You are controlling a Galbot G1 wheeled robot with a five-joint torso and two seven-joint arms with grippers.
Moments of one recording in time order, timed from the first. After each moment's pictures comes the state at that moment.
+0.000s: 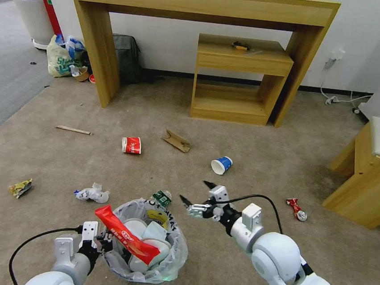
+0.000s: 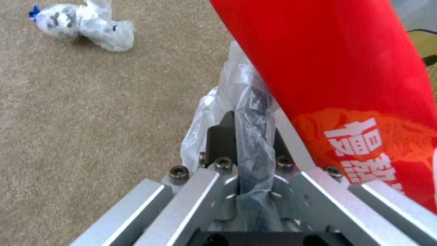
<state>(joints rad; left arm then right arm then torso) 1.70 -1.39 -0.64 -2.20 -0.41 0.67 -0.06 -1.25 1.07 0.18 2.04 0.30 -0.29 -0.13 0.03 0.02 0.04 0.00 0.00</state>
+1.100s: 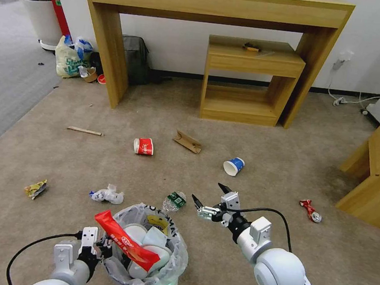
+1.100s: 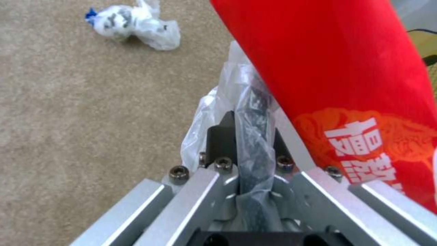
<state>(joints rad) 1.75 -1.39 -0.63 -2.22 -0.39 0.65 -0.06 -1.34 1.15 0.25 2.09 0.26 -0.29 -0.15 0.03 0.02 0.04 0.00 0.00</state>
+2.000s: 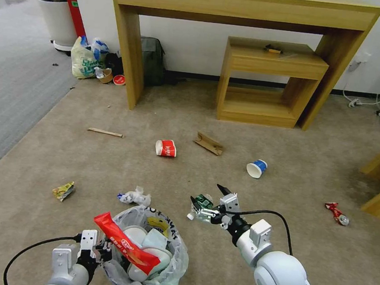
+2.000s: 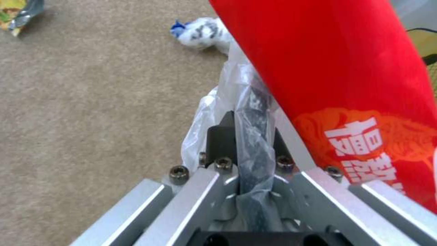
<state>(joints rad) 1.78 -1.40 -0.63 -2.24 -0.37 0.64 -0.05 -1.36 1.15 0.25 2.11 0.25 -0.29 -0.15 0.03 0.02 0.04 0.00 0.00</state>
